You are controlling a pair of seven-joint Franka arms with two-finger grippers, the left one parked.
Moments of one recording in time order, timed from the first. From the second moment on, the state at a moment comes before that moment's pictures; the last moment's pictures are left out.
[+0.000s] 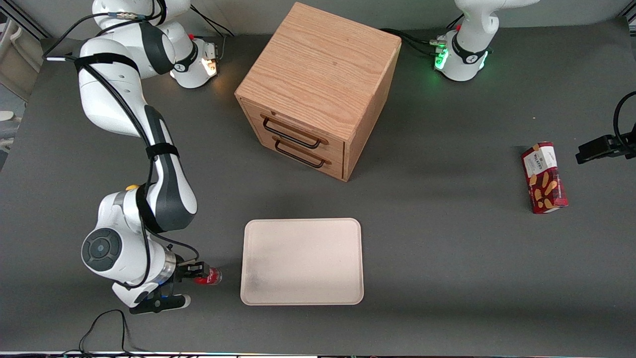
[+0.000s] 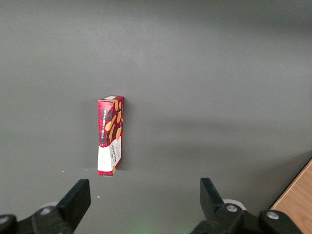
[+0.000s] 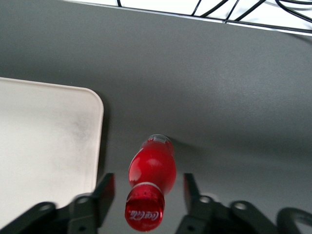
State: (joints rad) arm 0.22 0.99 -0.05 -0.82 0.04 1.89 0.07
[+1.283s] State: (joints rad) arm 0.22 0.77 -0.06 -0.80 0.03 1.68 0.06
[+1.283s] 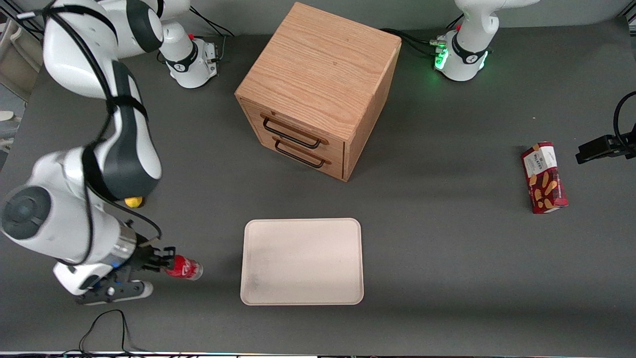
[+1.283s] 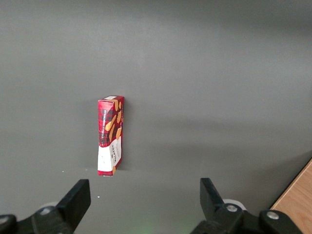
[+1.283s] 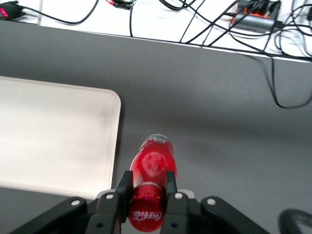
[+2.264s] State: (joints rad) arm 0.33 0.63 -0.05 -0.81 0.03 1.59 0.10
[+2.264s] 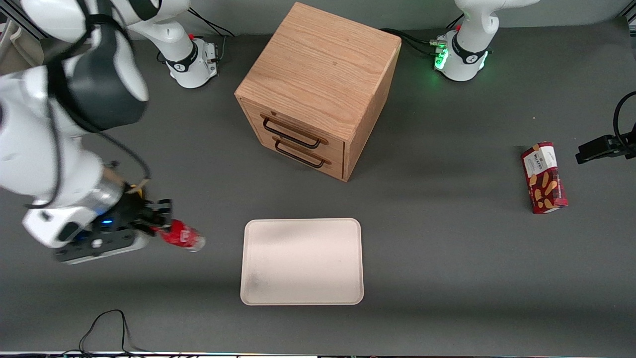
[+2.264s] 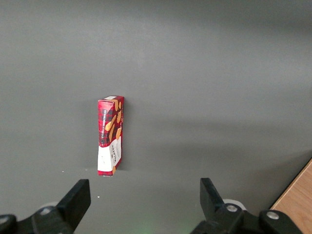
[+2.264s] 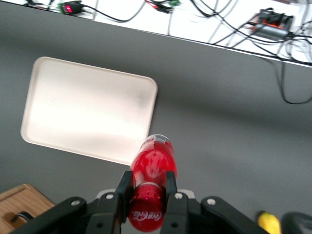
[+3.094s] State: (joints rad) arm 0.41 0.77 -0.05 -0.84 0.03 1.78 0.20
